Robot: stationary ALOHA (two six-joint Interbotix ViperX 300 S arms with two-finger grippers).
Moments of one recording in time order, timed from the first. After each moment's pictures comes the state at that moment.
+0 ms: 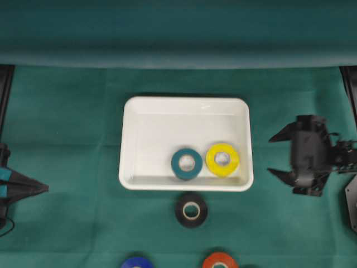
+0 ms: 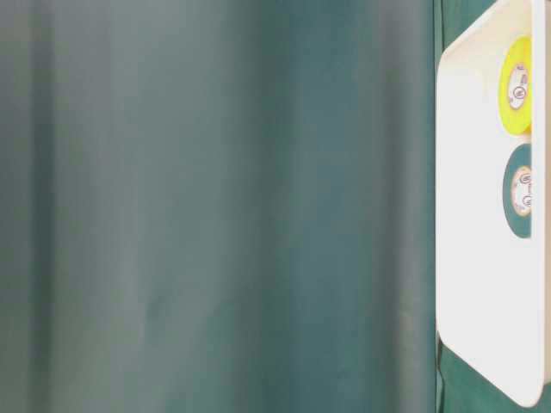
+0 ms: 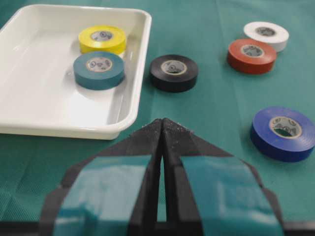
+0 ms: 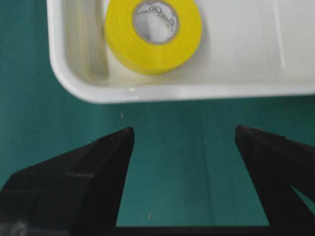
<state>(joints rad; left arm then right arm) 0.03 -1.37 1.55 -0.02 -0.09 0.00 -0.27 -0.55 1.14 -0.46 0.19 0.33</state>
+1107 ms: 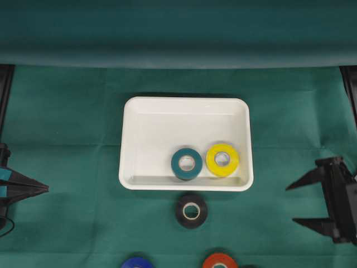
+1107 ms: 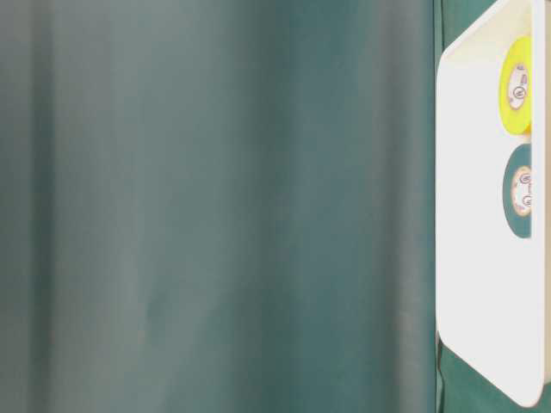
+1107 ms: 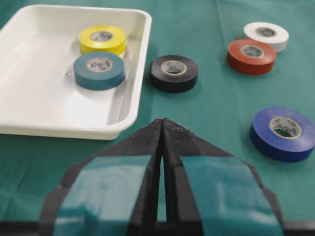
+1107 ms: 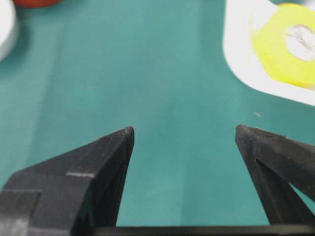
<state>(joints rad) 0.03 -1.37 1.55 -0.02 -0.09 0.00 0.13 -0.79 1.31 -0.45 0.19 0.40</state>
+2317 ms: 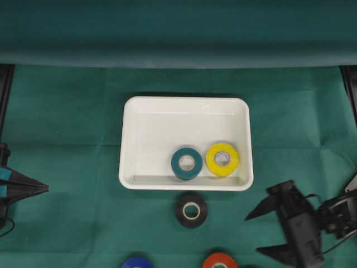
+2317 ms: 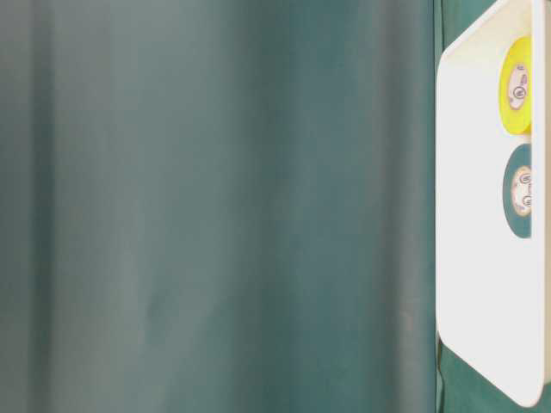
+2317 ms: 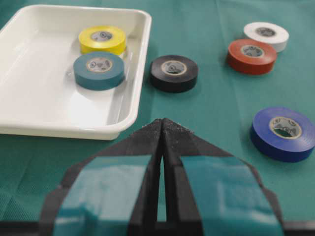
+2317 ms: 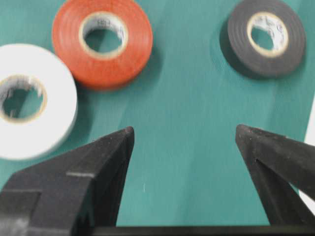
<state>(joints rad) 0.03 -1.37 1.55 -0.02 -0.09 0.00 0.20 -0.33 1.04 -0.45 0.03 0.40</state>
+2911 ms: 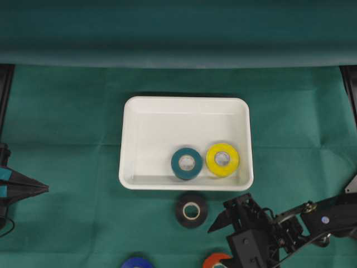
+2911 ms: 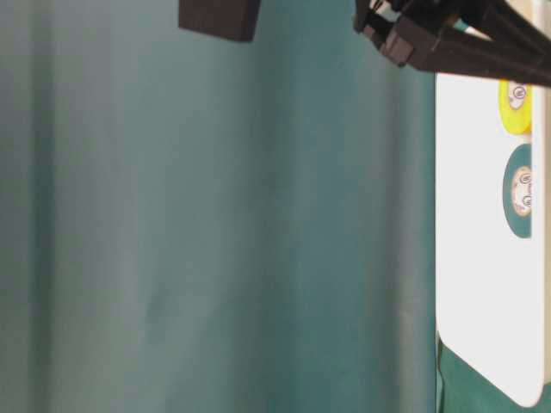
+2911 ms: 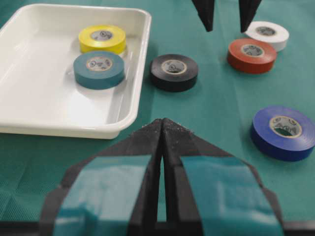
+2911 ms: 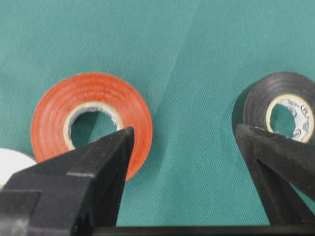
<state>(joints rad) 0.03 -1.37 1.55 -0.02 -0.09 0.00 0.21 -0.04 0.80 -0.45 0.02 0.40</state>
